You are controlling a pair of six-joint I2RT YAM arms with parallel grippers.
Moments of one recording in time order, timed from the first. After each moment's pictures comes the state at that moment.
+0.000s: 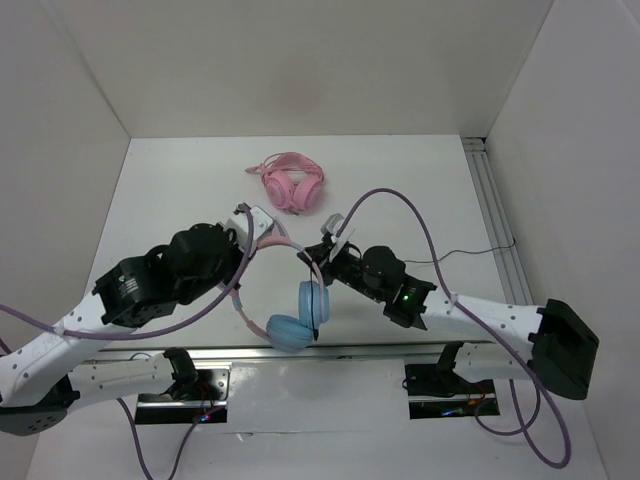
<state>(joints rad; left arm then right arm) -0.97 0.93 1.25 -0.91 -0.38 0.01 1.03 1.10 0.63 0.45 0.10 0.00</state>
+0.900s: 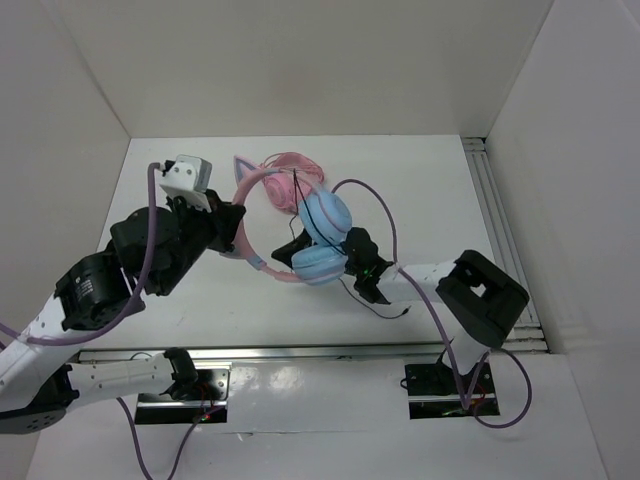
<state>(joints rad) -0.99 0.91 1.46 -0.74 -0.59 -0.32 0.84 1.62 0.70 0.96 -0.39 0.30</state>
